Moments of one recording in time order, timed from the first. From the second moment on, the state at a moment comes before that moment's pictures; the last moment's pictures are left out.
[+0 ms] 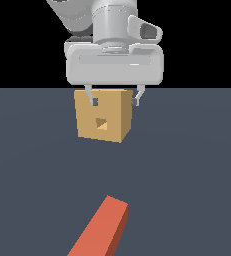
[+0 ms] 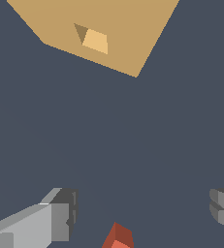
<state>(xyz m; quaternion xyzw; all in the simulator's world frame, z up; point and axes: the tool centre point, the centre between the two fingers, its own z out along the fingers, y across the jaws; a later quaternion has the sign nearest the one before) -0.001 0.000 0.163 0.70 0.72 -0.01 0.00</state>
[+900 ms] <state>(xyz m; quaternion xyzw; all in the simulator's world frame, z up) -0.015 -0.151 0.113 0.78 0.62 -0.01 0.00</state>
